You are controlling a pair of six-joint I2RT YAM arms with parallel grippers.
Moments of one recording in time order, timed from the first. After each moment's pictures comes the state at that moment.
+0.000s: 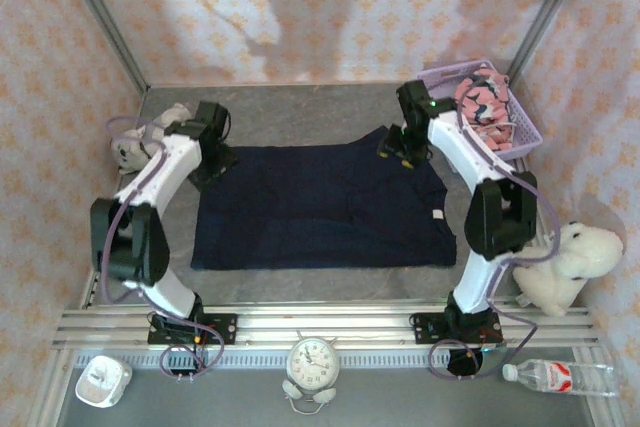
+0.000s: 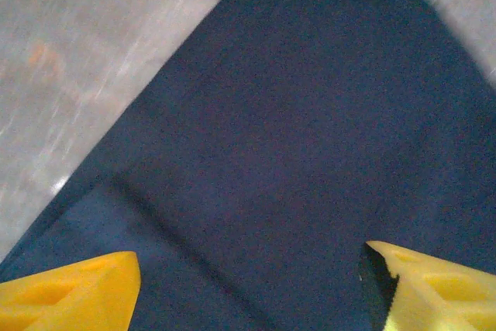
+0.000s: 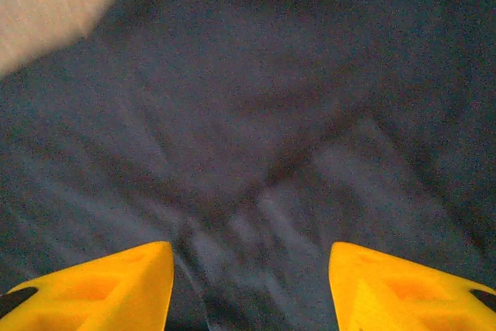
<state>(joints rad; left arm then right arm) -0.08 1.68 1.37 -0.98 -0.15 -0.91 0.26 1.87 1.66 -1.03 -0.10 0.61</state>
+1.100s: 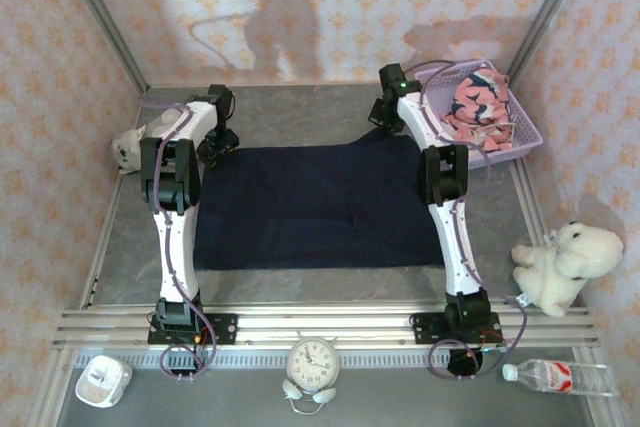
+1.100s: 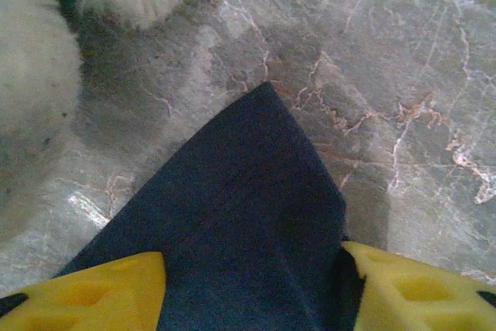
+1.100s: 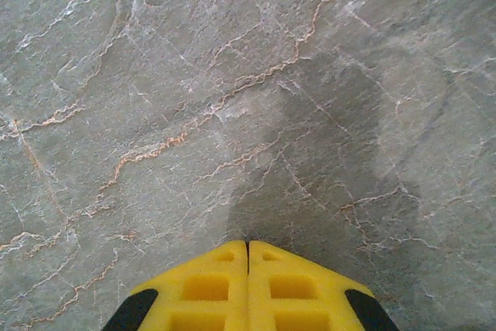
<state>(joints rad) 0.02 2.31 1.89 -1.02 -0.18 -0.86 0.21 2.69 2.55 -1.02 -0.02 0.60</state>
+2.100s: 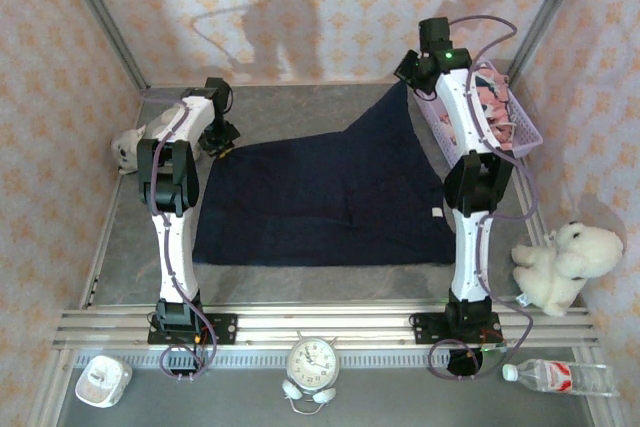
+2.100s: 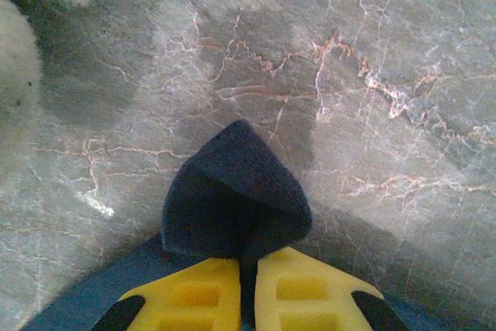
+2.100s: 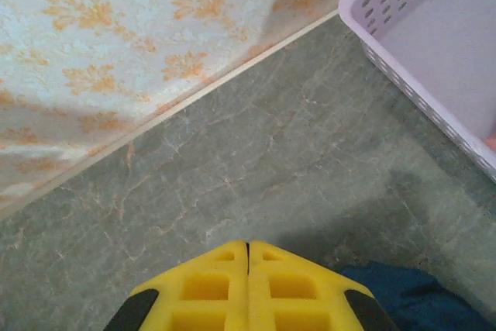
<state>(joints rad) 0.02 2.28 1.95 -1.10 -0.08 -0.72 0.13 2.27 2.42 -0.99 -0.06 0.64</state>
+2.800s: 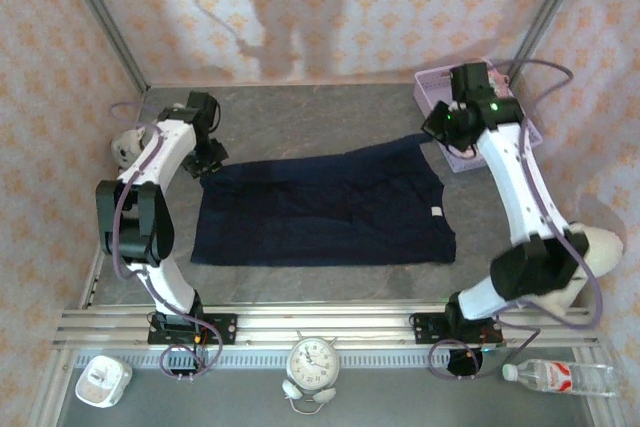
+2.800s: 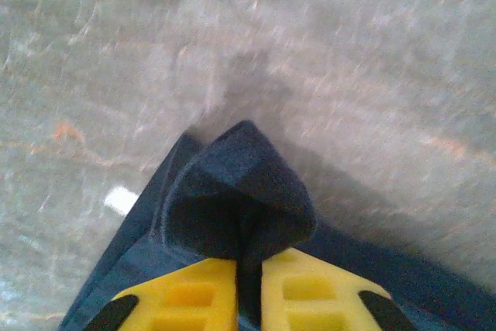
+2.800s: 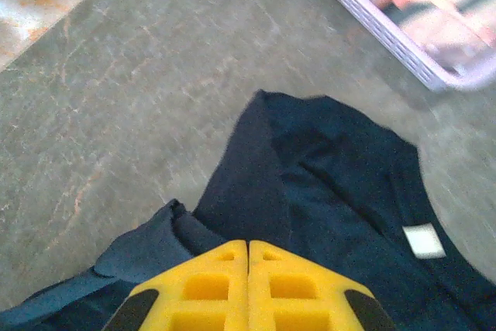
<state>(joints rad) -0.01 1.74 1.42 -1.07 -0.12 -0.67 0.13 1.46 1.59 -1.10 -0.03 0.67</state>
